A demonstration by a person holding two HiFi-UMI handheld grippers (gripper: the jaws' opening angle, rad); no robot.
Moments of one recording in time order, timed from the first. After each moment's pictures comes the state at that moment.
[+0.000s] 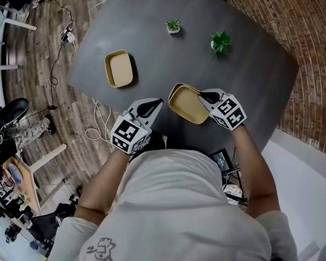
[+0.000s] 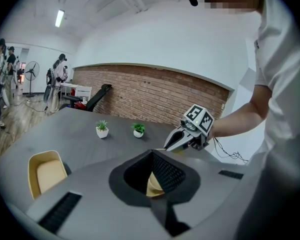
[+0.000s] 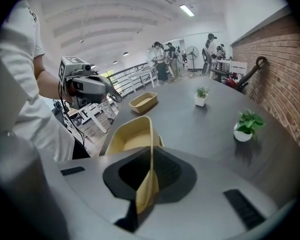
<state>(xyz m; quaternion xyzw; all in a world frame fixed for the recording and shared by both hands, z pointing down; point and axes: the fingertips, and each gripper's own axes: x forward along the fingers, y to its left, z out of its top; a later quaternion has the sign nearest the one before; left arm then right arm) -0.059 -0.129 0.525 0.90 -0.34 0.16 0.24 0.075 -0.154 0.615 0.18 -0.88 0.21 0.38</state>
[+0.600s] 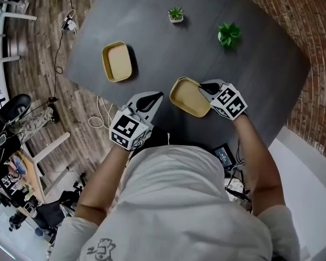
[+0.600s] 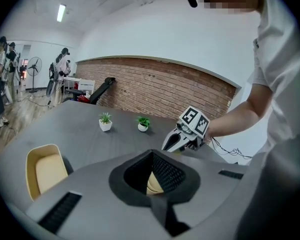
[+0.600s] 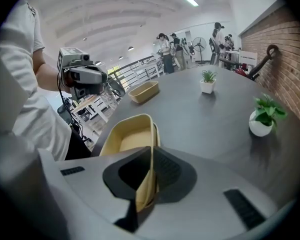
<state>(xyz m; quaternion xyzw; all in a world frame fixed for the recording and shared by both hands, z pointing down) -0.059 -0.147 0.551 0.88 -0.34 0.19 0.26 0.070 -0.169 0.667 0.12 -0.88 0.23 0.40</state>
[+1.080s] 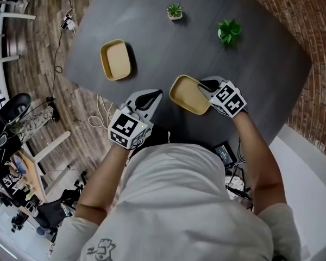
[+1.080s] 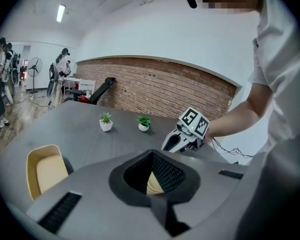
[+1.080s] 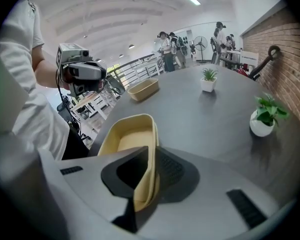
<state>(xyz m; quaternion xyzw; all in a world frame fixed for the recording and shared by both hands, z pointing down) -0.059 -0.148 0.552 0.88 -0.35 0.20 0.26 0.070 -0.169 0.674 0.12 -0.87 0.23 0.41</state>
